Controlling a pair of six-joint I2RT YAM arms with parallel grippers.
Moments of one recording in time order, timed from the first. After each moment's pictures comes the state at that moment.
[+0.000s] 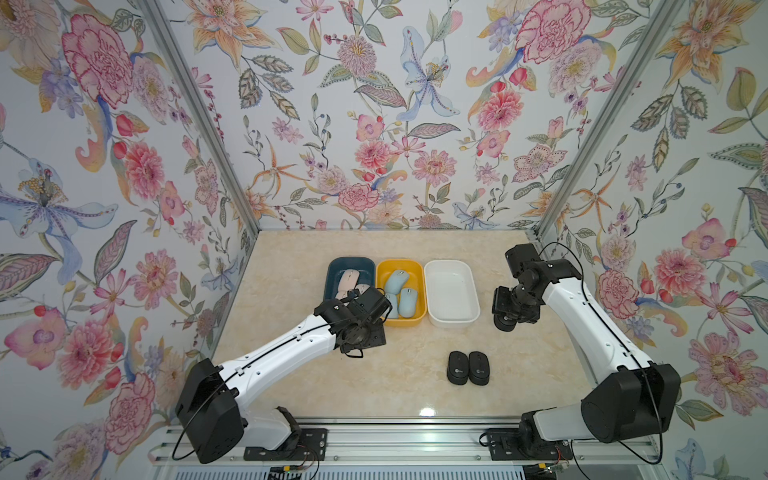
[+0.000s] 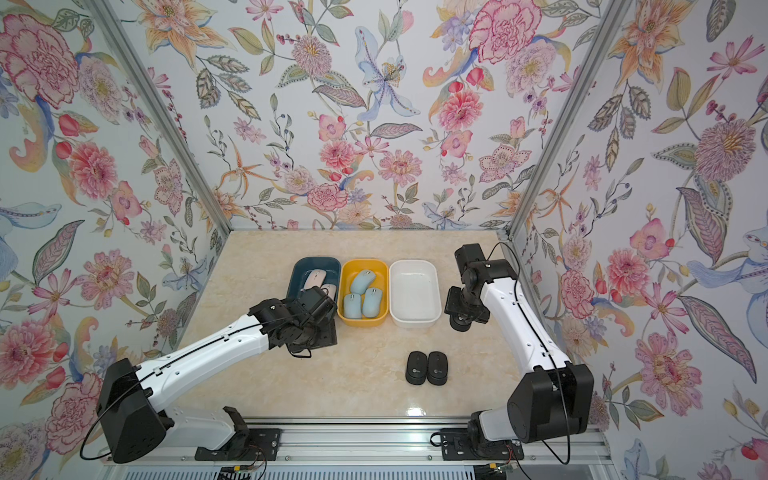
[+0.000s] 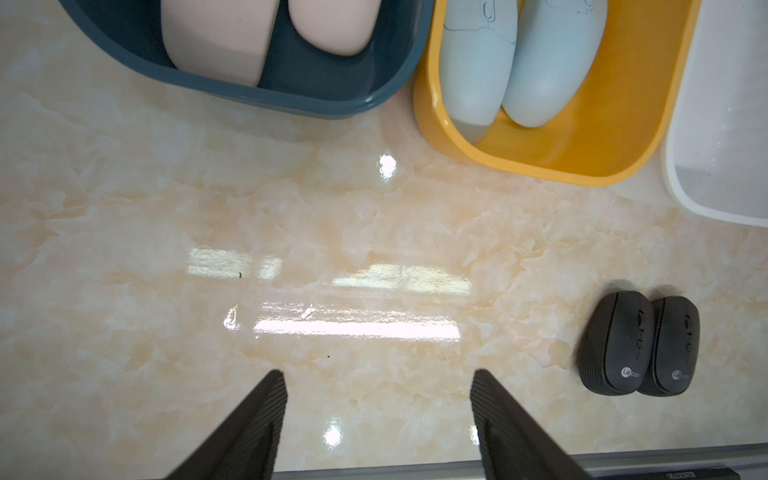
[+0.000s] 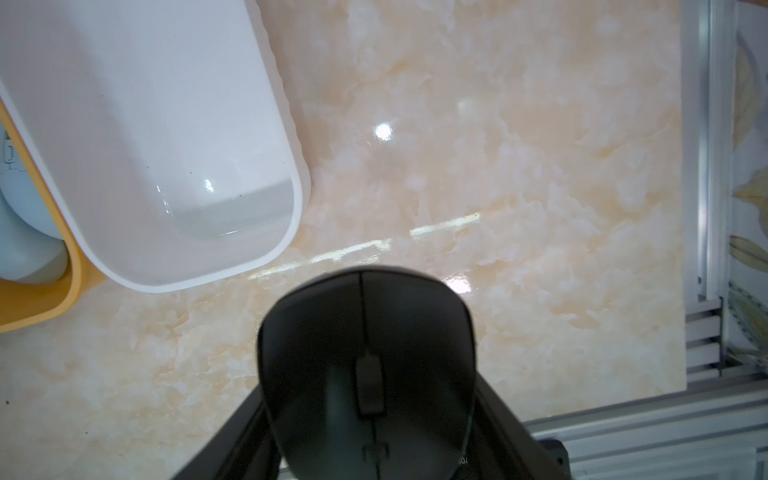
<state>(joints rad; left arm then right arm) -0.81 1.38 1.11 -0.96 -0.13 -0.94 0.21 1.45 1.37 -1.25 0.06 0.42</state>
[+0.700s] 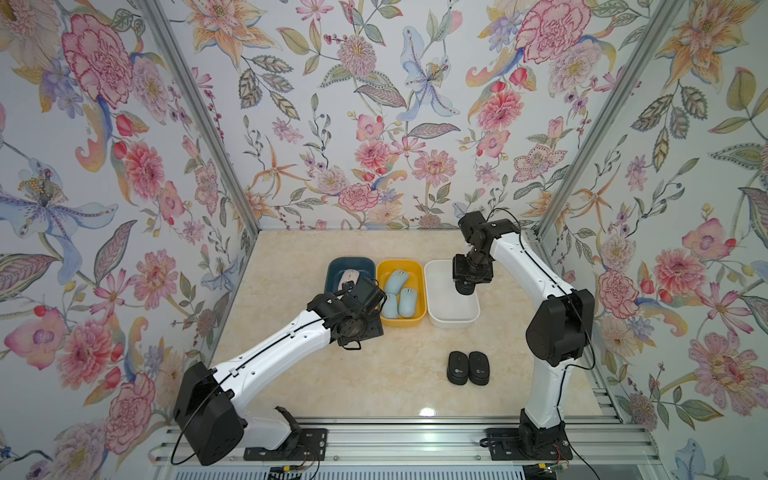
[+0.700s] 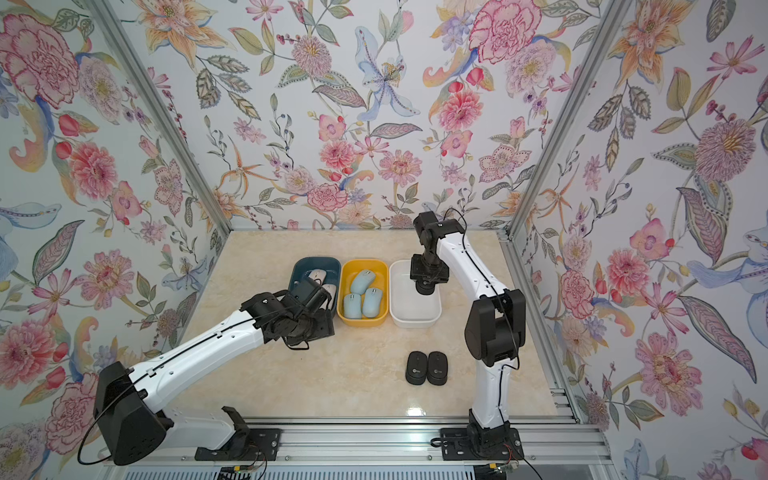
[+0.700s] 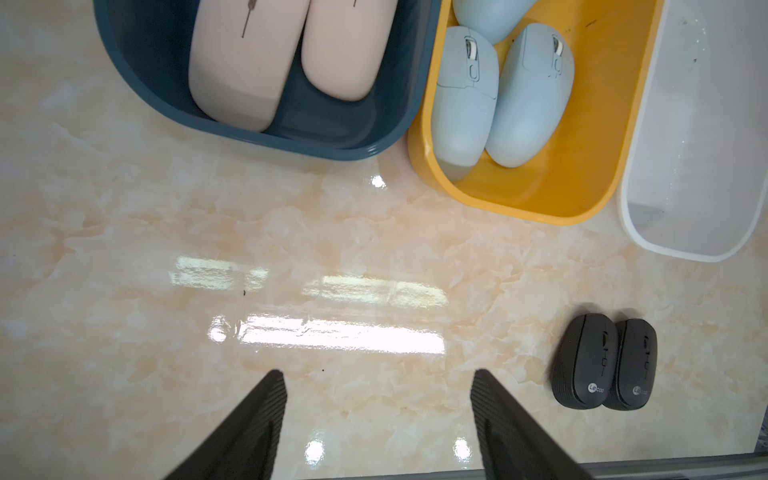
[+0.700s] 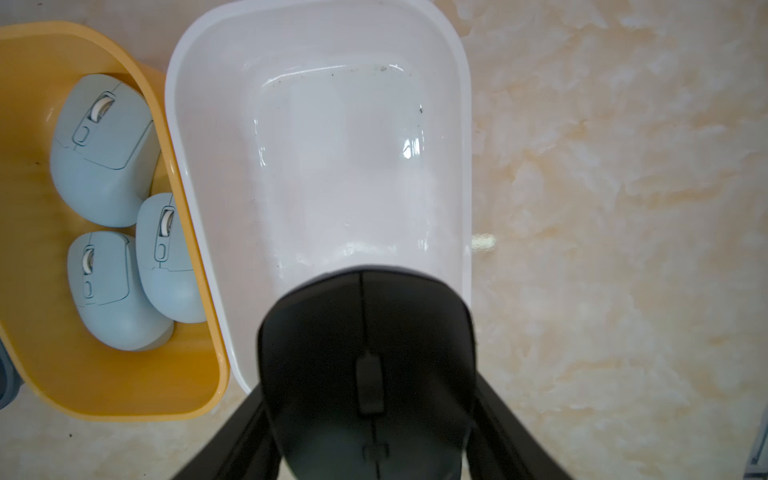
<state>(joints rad) -0.75 1.36 1.16 -0.97 -0.13 -0.93 0.34 2.03 1.95 -1.28 0.02 0.38</state>
